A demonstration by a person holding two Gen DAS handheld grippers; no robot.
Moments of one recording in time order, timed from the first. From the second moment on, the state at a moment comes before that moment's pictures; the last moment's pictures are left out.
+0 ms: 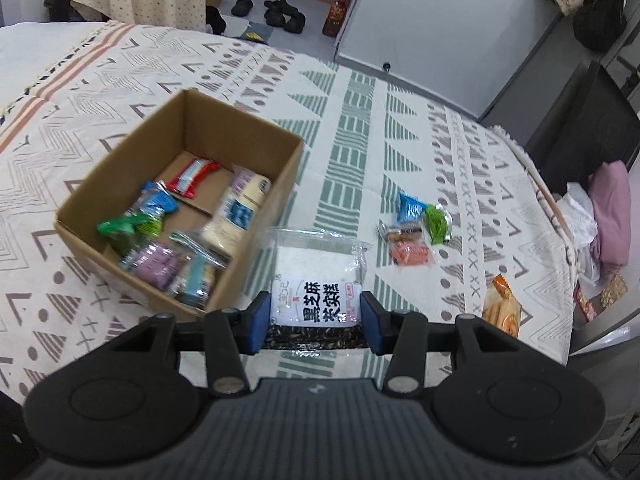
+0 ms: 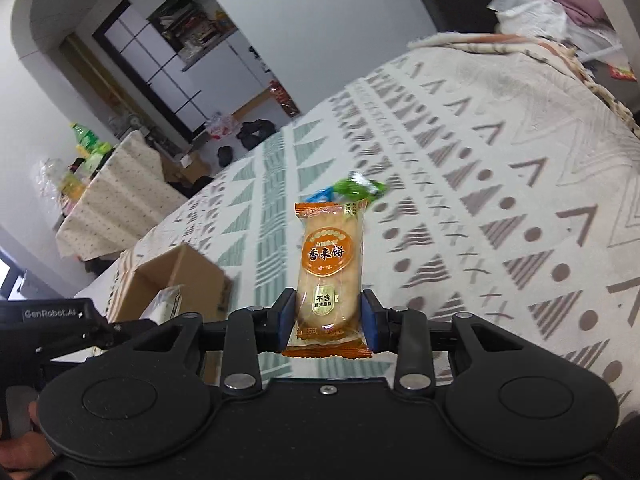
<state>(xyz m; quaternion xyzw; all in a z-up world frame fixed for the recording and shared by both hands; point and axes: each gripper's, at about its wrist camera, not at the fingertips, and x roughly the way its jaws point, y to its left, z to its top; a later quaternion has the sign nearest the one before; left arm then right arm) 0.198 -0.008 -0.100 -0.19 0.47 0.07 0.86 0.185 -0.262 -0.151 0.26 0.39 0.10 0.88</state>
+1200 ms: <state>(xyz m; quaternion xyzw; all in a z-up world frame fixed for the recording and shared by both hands) 0.211 0.151 -0.106 -0.30 0.43 0.11 0.84 0.213 -0.103 -0.099 0.21 0.40 0.17 0.88</state>
